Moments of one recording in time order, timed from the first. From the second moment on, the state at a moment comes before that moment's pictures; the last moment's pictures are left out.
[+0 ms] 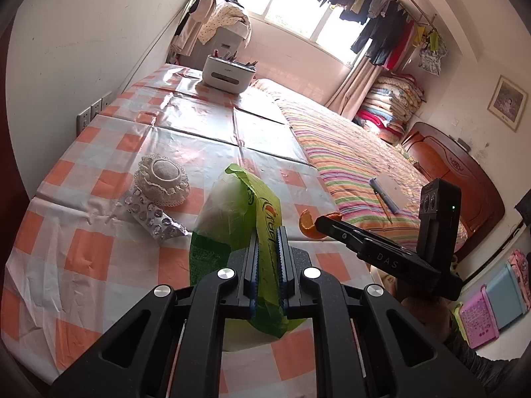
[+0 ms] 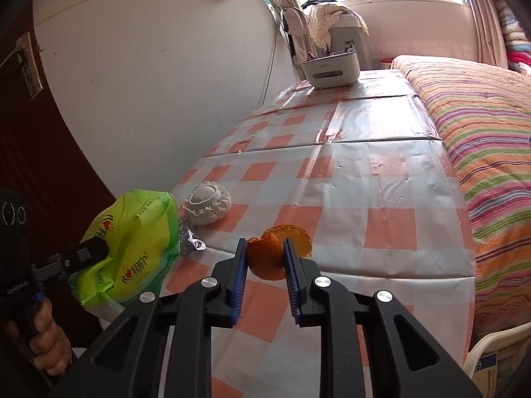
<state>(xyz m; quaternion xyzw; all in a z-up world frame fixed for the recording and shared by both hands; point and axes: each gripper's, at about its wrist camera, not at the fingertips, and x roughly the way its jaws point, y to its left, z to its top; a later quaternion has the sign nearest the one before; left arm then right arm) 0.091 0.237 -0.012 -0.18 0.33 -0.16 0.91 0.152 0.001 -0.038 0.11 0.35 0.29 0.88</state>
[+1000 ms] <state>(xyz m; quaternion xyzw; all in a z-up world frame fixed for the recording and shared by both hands) 0.068 0.126 -0.021 -0.12 0.34 -0.25 0.90 0.061 -0.131 -0.053 0.22 0.30 0.18 0.91</state>
